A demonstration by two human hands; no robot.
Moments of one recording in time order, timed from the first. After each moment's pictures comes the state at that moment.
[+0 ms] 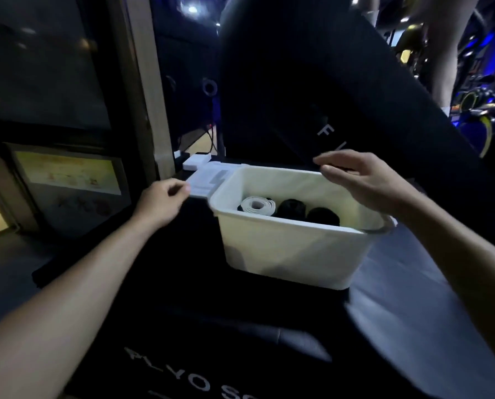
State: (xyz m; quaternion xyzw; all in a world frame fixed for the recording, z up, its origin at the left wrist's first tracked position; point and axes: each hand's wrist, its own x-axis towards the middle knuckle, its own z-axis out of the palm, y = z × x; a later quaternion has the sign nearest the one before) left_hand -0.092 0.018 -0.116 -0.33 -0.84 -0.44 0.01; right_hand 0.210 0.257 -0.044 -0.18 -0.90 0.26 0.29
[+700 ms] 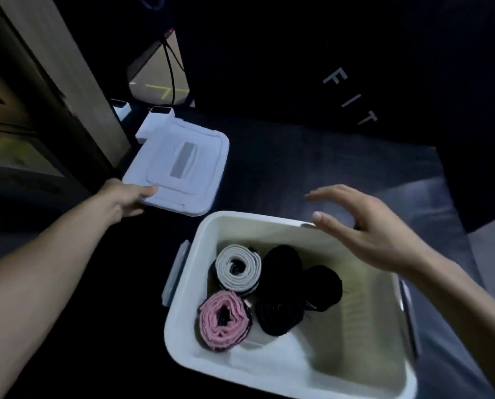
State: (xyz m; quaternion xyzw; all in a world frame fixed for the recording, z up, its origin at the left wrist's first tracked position) left_hand -0.236 0.144 -0.100 -0.01 -0.83 -0.47 -0.29; right_hand 0.150 0.337 -0.018 -0.22 -0.93 0.29 0.10
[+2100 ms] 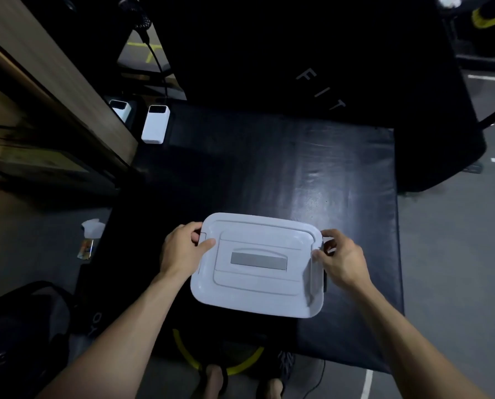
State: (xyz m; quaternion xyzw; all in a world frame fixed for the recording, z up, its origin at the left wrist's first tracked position) left_hand -0.050 0.105 0.013 -0.24 -0.90 -0.25 -0.27; right_hand 0.222 0.290 0.031 -0.58 -0.71 0.41 0.01
